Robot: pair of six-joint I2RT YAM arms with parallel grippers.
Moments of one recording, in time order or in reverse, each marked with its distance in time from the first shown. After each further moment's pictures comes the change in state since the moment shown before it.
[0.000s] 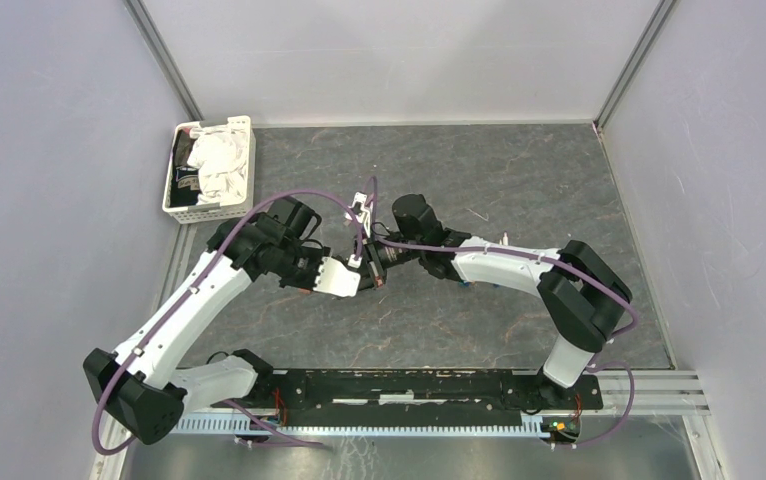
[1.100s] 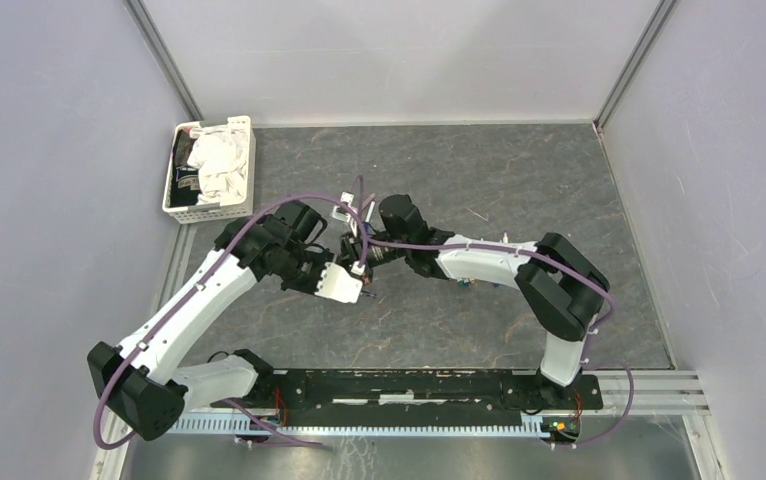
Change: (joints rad) left arm -0.008 0.017 -0.006 -0.033 -0.034 0.018; right arm 0.022 0.129 0.094 0.084 -0.024 0.056
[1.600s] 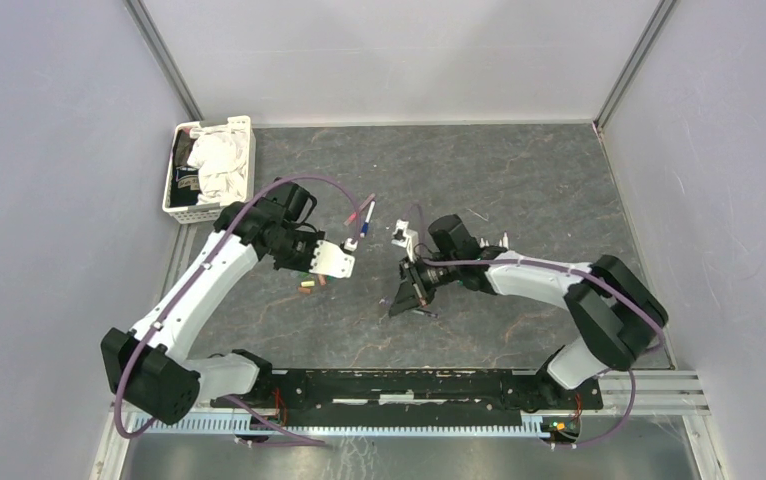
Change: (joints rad) left arm 0.130 0.093 0.045 0.046 -0.074 0.104; right arm -0.147 -0.263 -0.387 -0.356 0.105 -0.325
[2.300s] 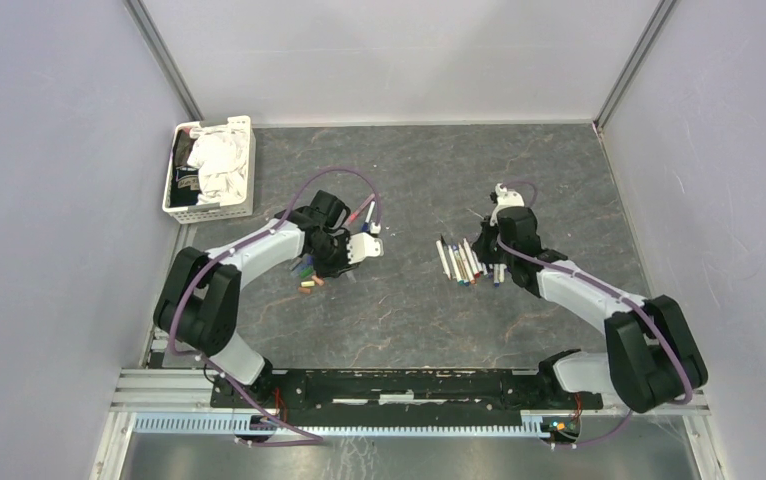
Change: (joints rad) left arm -0.031 0.356 -0.196 0.533 0.074 -0.446; right arm -0.369 -0.304 -0.177 -0.015 0.879 -0.024
